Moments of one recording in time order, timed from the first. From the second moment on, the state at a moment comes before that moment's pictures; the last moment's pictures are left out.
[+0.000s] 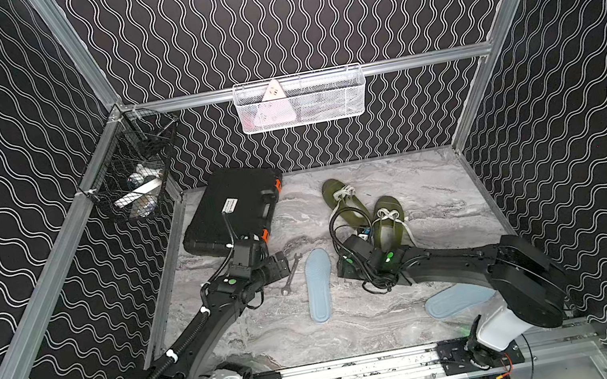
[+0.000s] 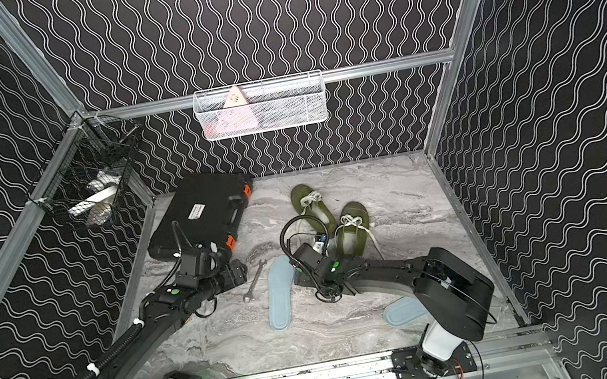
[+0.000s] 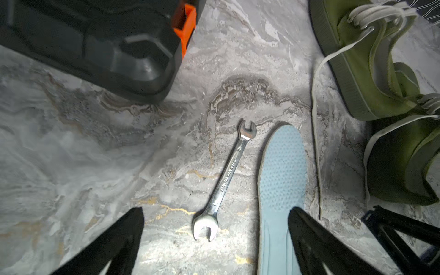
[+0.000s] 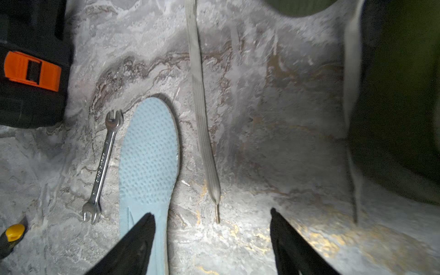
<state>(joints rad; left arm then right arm) -0.28 1.16 0.66 -0.39 0.04 -0.55 0.92 1.62 0.90 -0.25 0.25 1.03</state>
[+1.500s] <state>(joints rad) -0.21 1.33 0.60 -0.17 0.29 -0.64 1.03 1.79 0.91 -0.04 0.09 1.15</state>
